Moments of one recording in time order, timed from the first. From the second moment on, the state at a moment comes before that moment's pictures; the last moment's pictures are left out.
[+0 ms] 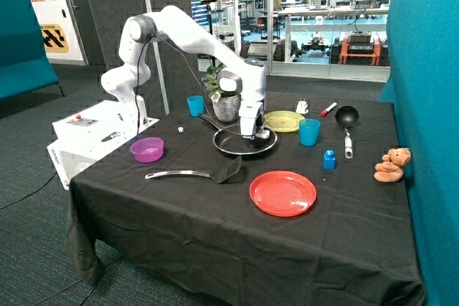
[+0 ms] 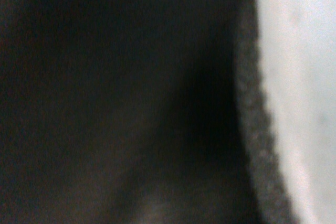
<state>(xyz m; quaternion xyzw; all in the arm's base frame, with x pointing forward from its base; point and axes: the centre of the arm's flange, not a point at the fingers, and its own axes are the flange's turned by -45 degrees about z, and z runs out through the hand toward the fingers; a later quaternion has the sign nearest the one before) 0.671 -0.062 0.286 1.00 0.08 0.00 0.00</state>
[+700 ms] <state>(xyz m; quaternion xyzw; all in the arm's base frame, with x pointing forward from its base) 0.674 -0.116 0.288 1.00 0.04 0.00 0.00</state>
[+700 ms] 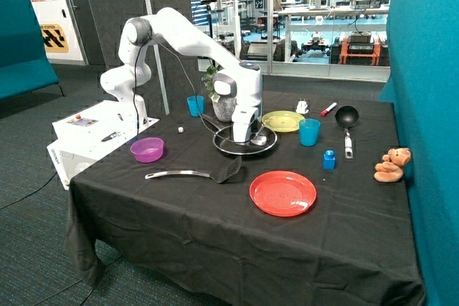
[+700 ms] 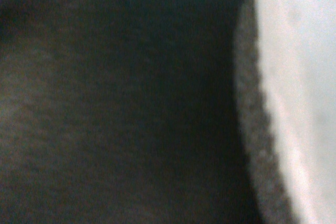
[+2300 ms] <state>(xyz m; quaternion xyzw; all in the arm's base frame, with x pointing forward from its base) 0.607 -0.081 0.287 1.00 0.10 0.00 0.00</state>
